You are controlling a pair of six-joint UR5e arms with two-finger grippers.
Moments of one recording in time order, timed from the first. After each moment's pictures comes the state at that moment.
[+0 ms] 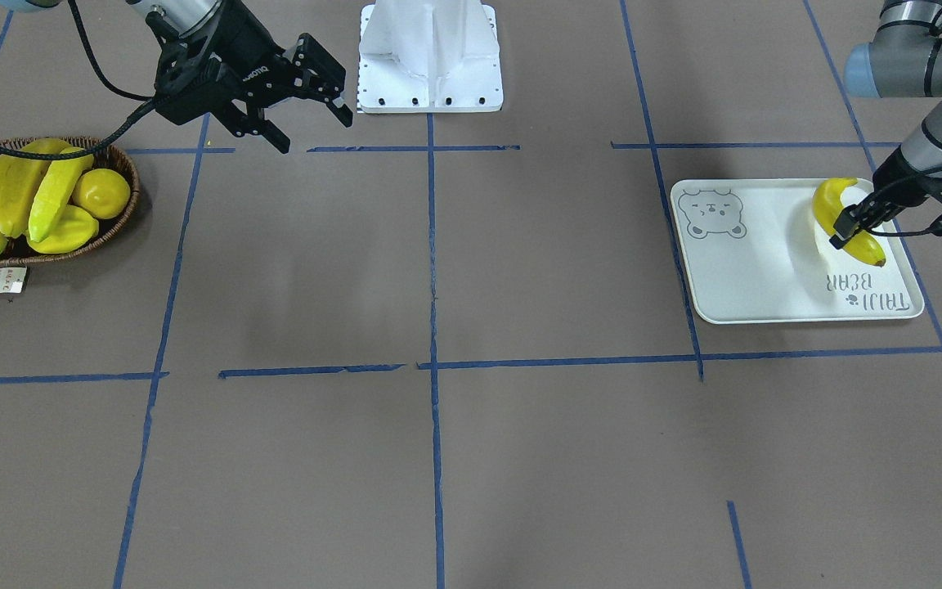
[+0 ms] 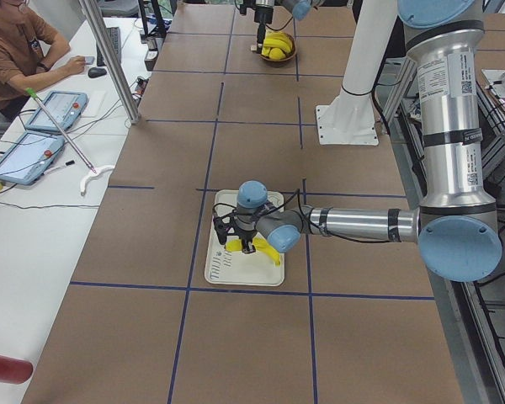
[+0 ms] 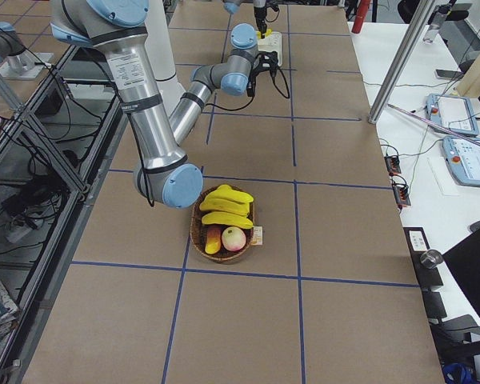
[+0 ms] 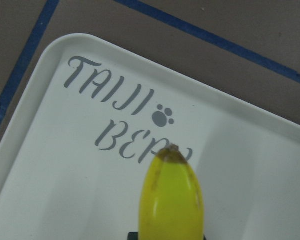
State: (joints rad) left arm -1.01 -1.40 -1.62 -2.32 -2.14 -1.17; right arm 0.70 -1.19 2.11 -1.28 2.12 1.34
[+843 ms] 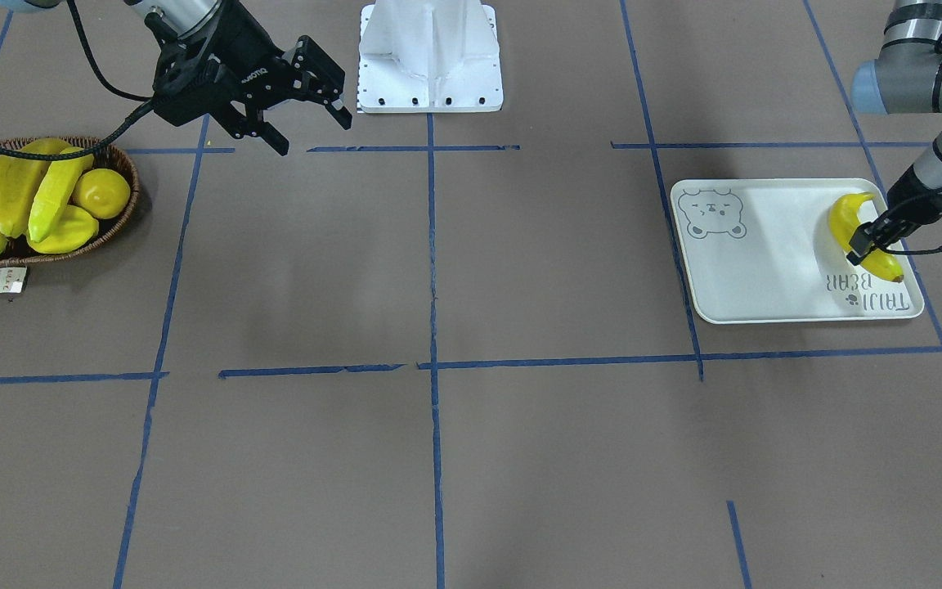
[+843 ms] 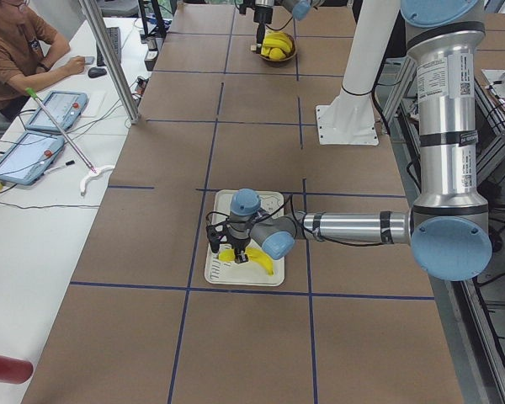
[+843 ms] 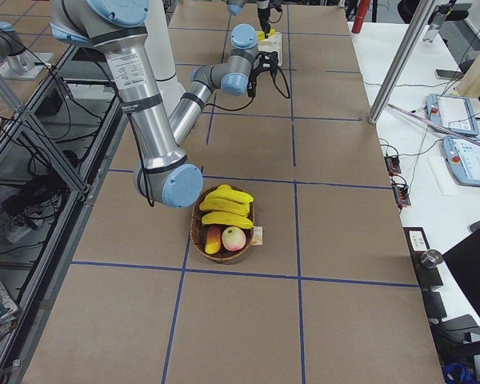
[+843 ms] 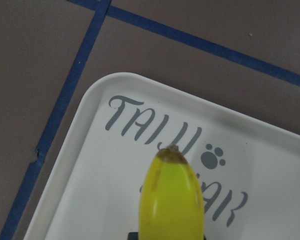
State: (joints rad) left arm -1.03 -1.44 -1.55 -2.32 -2.11 -1.13; right arm 0.70 -1.19 2.11 -1.28 2.11 1.34
